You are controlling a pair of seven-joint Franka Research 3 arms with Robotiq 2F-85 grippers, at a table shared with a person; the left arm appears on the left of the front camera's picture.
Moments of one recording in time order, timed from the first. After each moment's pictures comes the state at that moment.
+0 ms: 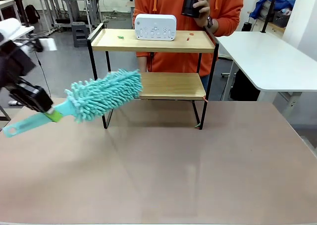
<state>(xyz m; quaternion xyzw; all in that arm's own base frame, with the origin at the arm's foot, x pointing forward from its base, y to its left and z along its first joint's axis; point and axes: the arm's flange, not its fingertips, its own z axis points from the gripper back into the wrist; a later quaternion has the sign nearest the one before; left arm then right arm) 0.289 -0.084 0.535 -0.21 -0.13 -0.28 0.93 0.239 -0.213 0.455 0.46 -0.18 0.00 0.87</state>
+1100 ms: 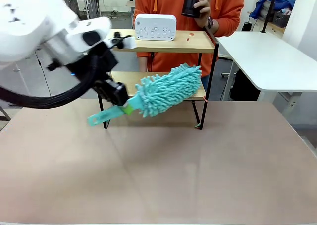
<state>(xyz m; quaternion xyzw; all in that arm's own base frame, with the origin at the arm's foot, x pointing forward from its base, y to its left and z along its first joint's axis) 0.331 -0.265 0.533 -0.21 -0.15 -0.37 0.89 0.239 -0.213 0.455 0.46 -0.18 0.00 0.87</state>
